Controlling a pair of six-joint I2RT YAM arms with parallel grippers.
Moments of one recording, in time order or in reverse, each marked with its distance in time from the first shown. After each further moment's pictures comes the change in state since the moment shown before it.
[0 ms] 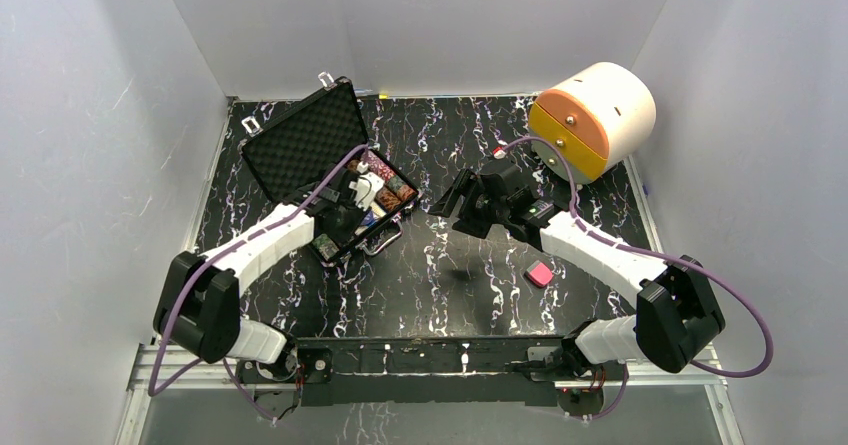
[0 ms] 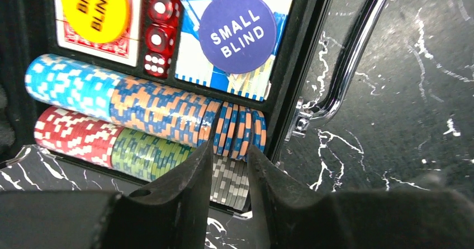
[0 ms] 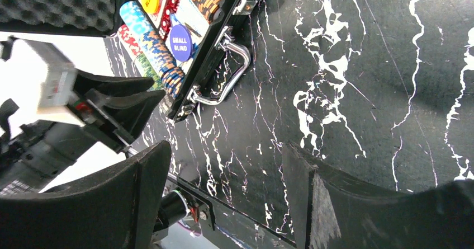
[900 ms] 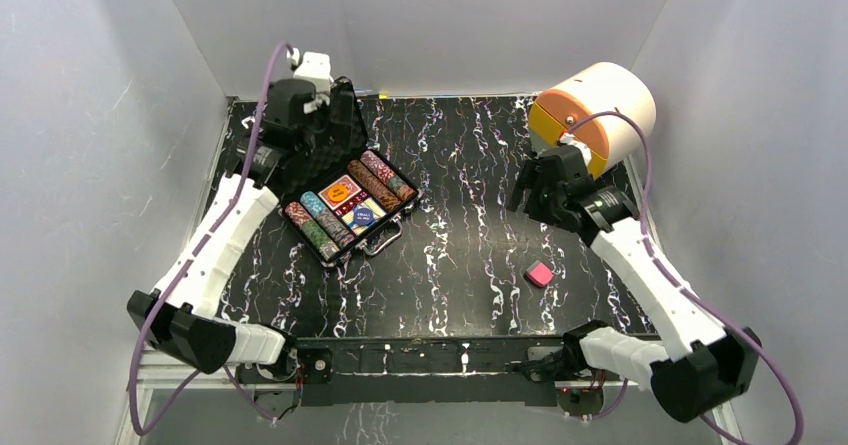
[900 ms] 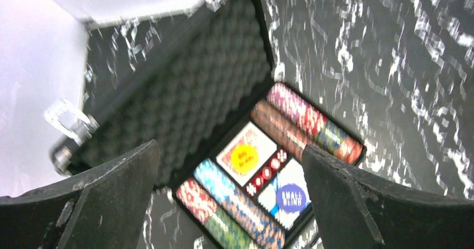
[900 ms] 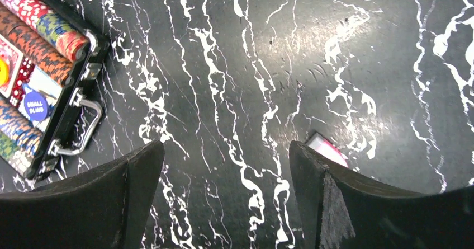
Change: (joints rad) left arm 0.069 -0.087 0.523 -0.038 -0.248 -0.251; right arm -0.229 -0.198 0.157 -0.529 0.326 -0.394
